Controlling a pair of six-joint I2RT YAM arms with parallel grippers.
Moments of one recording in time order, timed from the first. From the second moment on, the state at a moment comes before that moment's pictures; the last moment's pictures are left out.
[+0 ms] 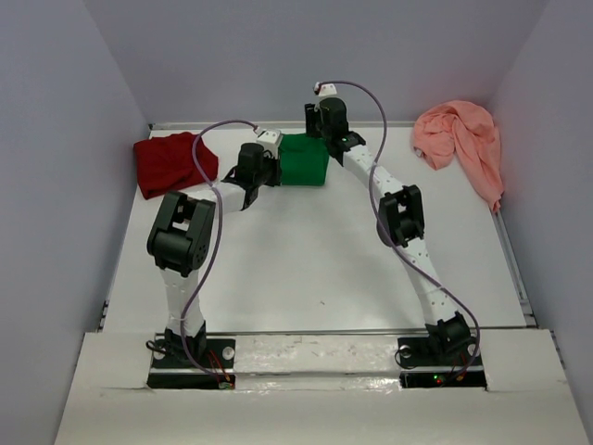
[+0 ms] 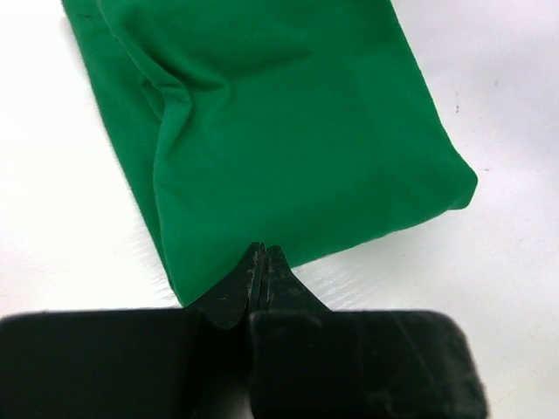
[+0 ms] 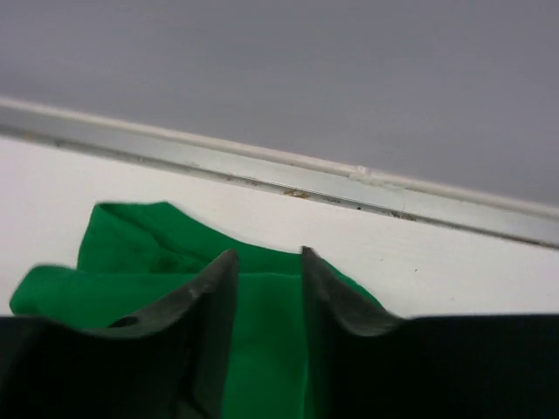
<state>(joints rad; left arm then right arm) -0.35 1.99 1.24 0.31 0.14 -0.12 0.44 2.74 2.61 -0.13 0.19 0.10</state>
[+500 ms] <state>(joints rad) -0.42 1.89 1.23 0.34 0.02 -0.09 0.45 2.01 1.80 -0.35 -0.14 -0.01</state>
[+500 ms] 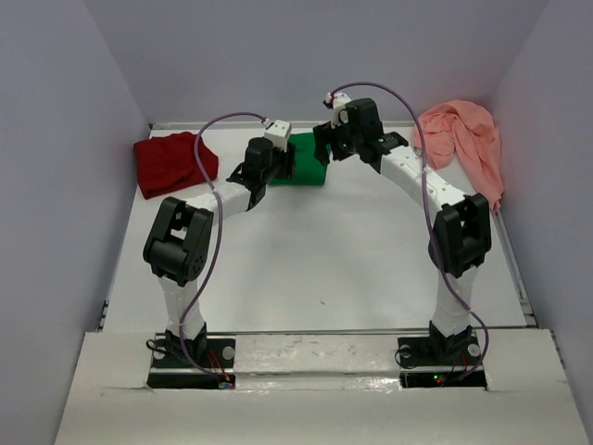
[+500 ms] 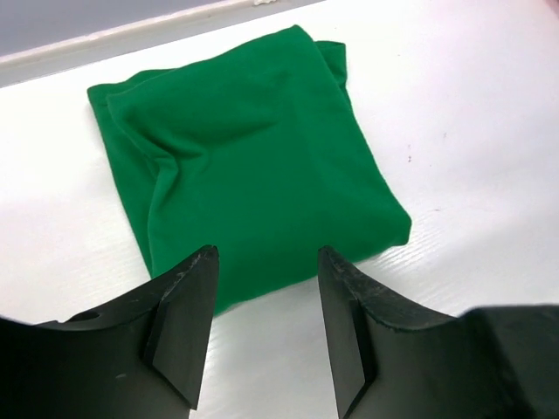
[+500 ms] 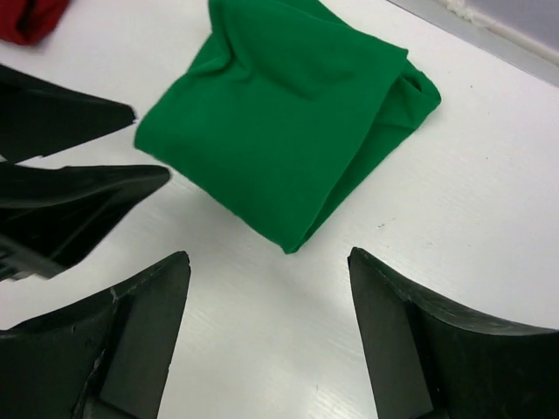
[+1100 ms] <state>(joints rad) -0.43 2.04 1.36 0.28 -0.07 -0.09 0.45 2.22 1.94 -0.48 -0.23 -0.06</state>
